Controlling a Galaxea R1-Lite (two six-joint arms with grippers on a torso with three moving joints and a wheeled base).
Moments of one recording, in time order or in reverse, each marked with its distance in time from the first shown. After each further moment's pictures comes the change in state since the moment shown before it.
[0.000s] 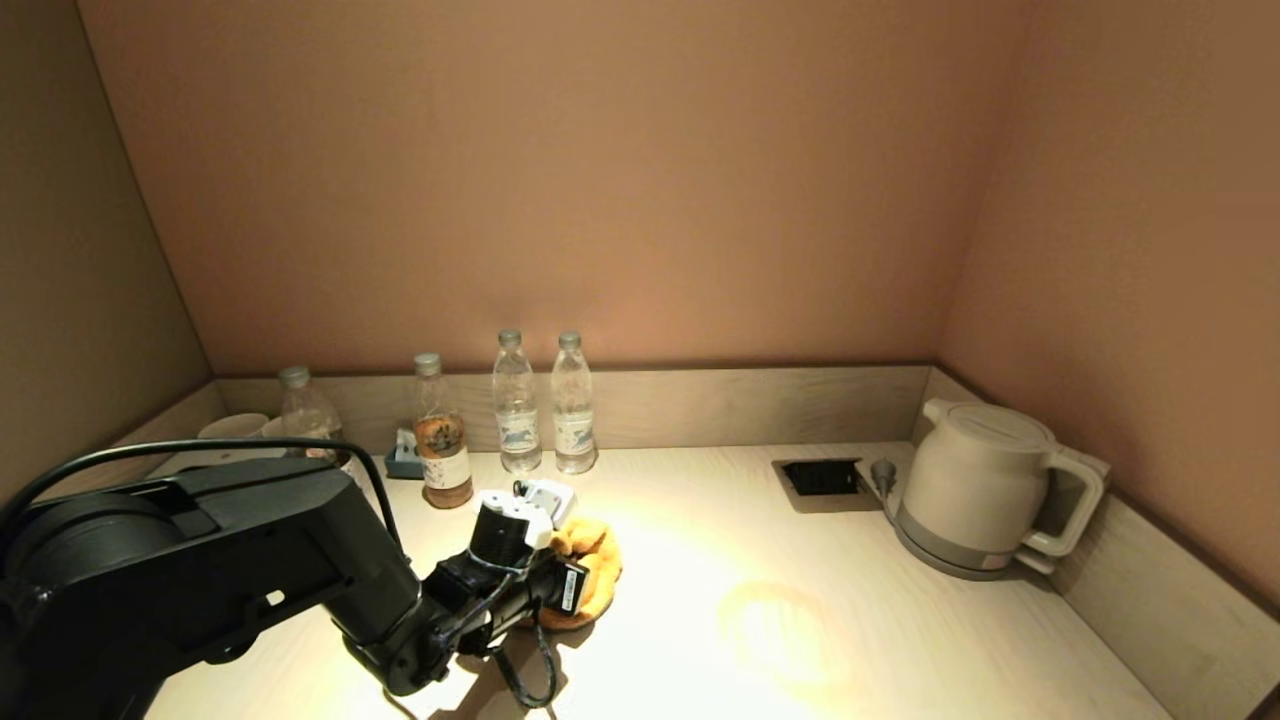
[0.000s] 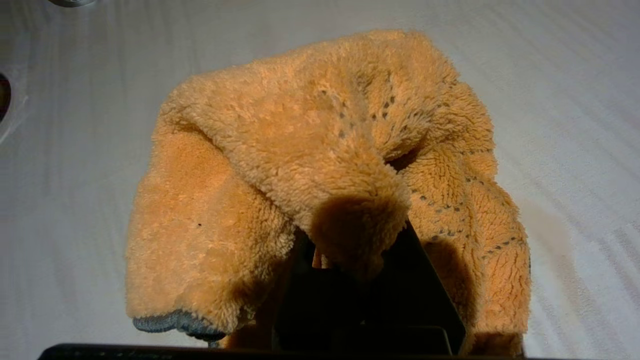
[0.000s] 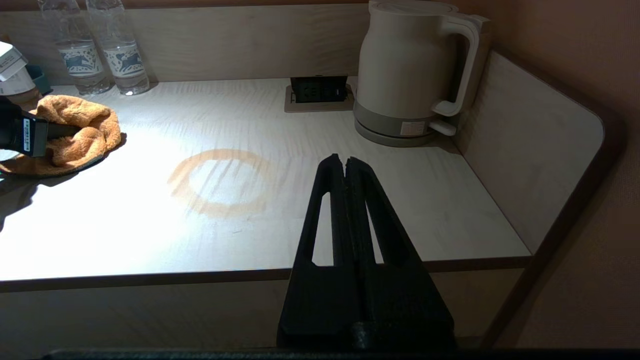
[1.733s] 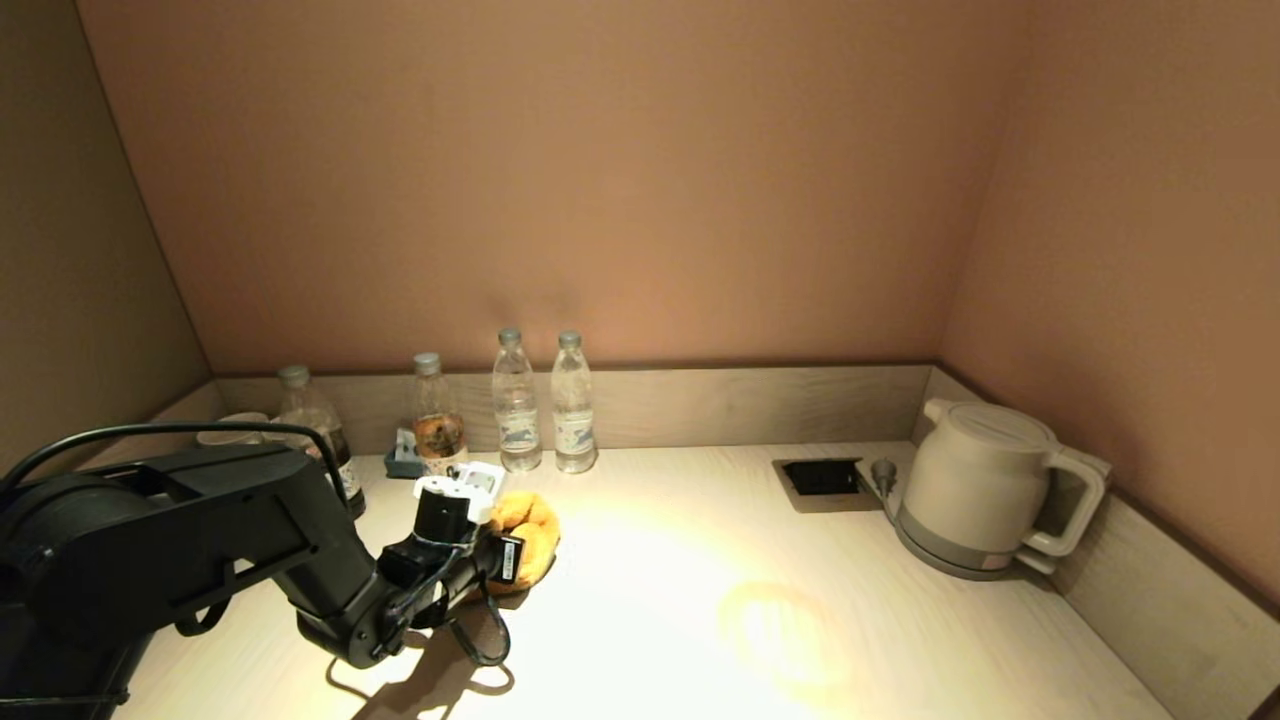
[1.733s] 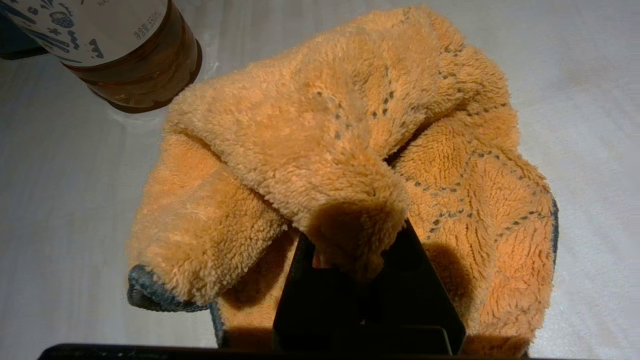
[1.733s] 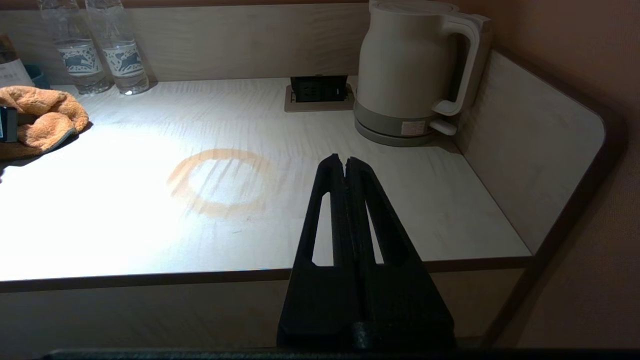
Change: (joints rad) left arm 0.143 0.020 0.026 -0.062 0.094 0.013; right arm 0.000 0.000 0.000 0.000 0.000 0.000
